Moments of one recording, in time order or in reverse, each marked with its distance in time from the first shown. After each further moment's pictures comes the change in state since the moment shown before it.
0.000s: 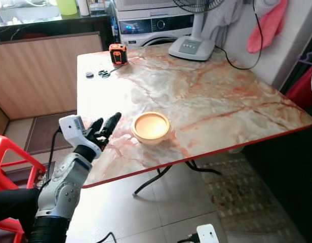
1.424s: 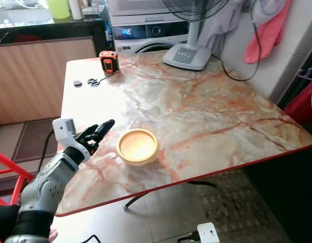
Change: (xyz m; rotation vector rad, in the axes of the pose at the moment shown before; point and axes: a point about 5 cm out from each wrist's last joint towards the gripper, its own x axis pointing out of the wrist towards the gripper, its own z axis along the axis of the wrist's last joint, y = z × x) left arm 0.002 0.034 0.002 -0.024 0.161 -0.042; right arm 0.001 -0.002 0.004 0.009 -0.009 0.001
